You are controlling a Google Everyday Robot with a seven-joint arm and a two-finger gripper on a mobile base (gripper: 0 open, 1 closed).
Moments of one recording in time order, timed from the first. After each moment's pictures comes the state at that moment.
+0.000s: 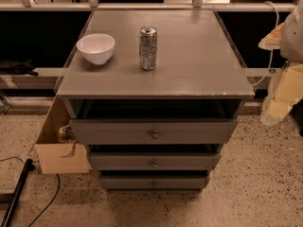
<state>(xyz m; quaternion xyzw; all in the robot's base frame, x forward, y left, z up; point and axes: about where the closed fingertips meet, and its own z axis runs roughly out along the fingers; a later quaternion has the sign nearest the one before) 0.438 -0.217 0.976 -0.60 0.78 -0.03 0.16</state>
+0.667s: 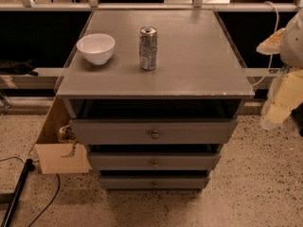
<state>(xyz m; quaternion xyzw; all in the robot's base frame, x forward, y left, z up) 0.437 -0.217 0.968 -0.61 0.78 -0.02 0.17</state>
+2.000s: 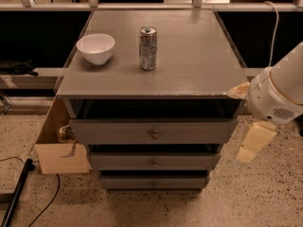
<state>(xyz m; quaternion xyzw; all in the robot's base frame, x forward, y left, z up) 0.420 -0.187 0.862 -0.63 0.76 0.06 0.17</state>
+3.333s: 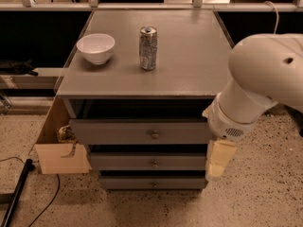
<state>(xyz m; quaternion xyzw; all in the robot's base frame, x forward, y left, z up) 0.424 -0.148 0.791 -0.65 0.75 0.03 0.09</state>
